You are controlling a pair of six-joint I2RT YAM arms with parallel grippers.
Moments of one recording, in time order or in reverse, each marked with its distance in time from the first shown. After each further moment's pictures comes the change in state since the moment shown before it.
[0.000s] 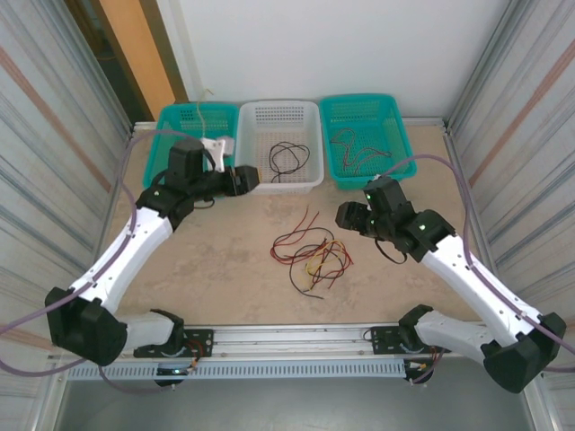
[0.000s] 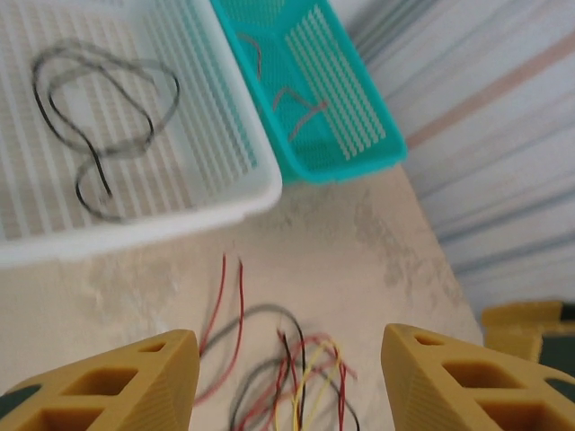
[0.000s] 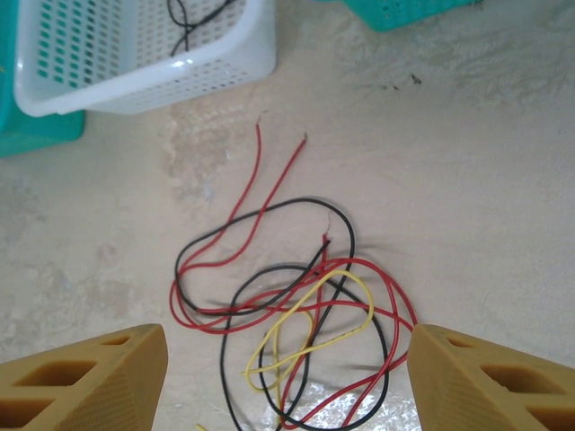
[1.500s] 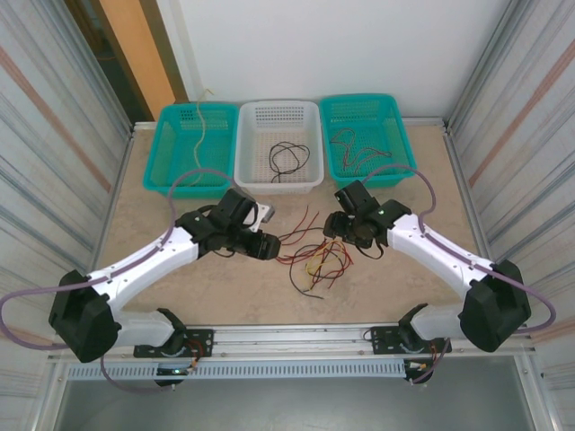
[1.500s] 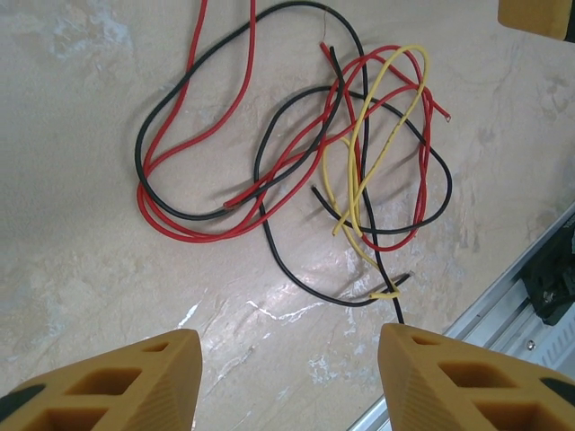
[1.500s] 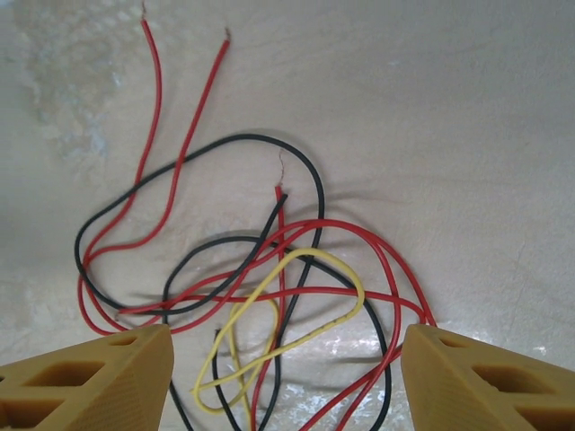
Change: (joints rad) left arm -0.315 0.027 -0.164 -0.240 -0.161 0.089; right arm 0.018 0.267 -0.042 0.061 -0.034 0.100
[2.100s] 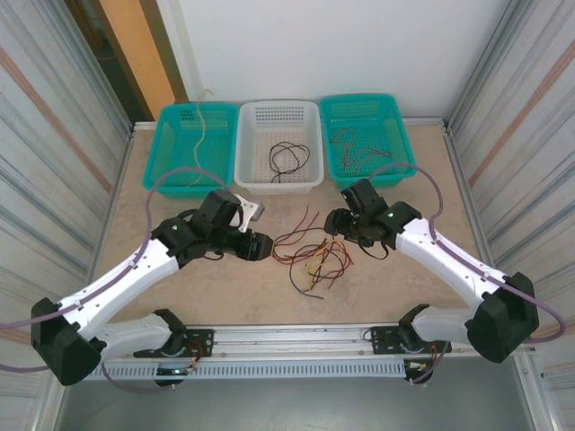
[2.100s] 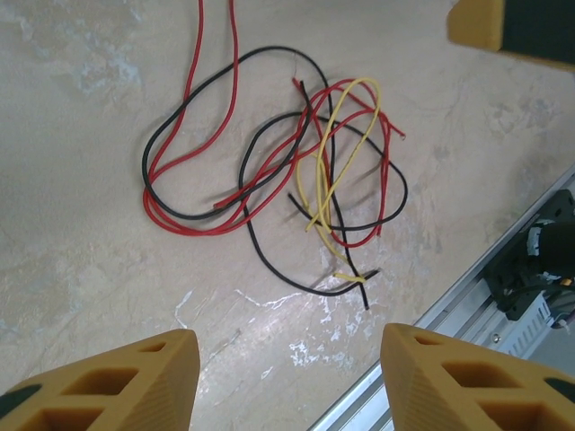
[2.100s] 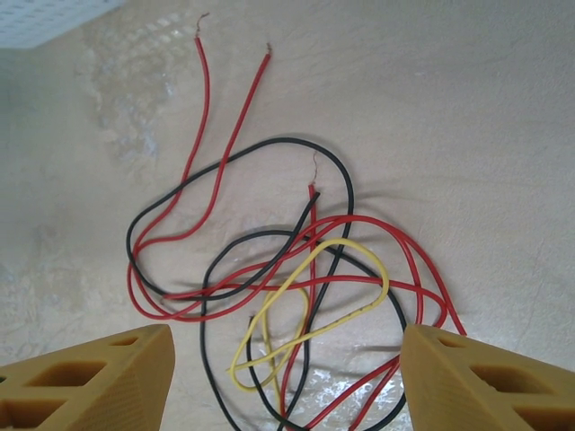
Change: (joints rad) left arm -0.005 -0.163 -0.008 -0.065 -0.018 -0.019; right arm 0.003 -0.074 0.001 0.000 -0.035 0.005
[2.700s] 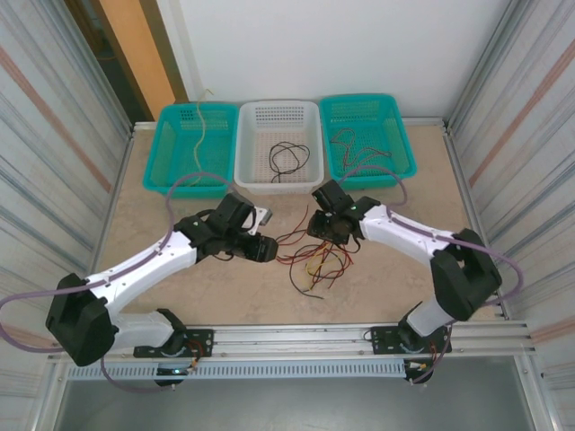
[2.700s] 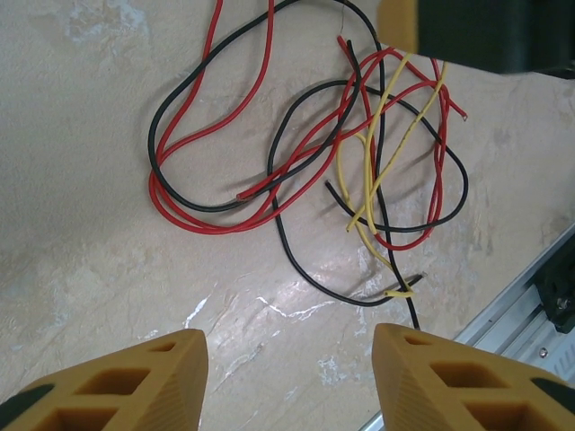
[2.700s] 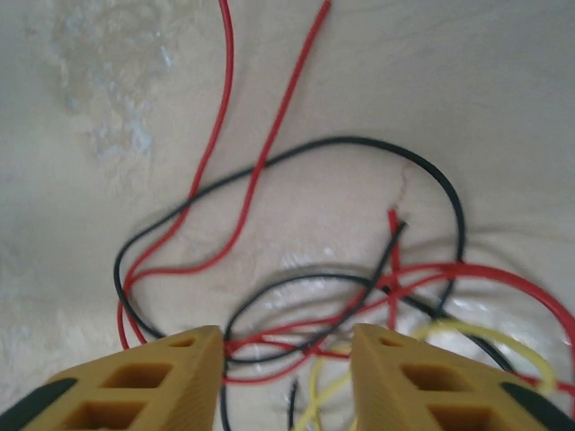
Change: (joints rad) left arm 0.000 0.142 -0.048 0.102 -0.003 -0.007; right arm 0.067 0.334 0.060 0.202 -0.026 0.063
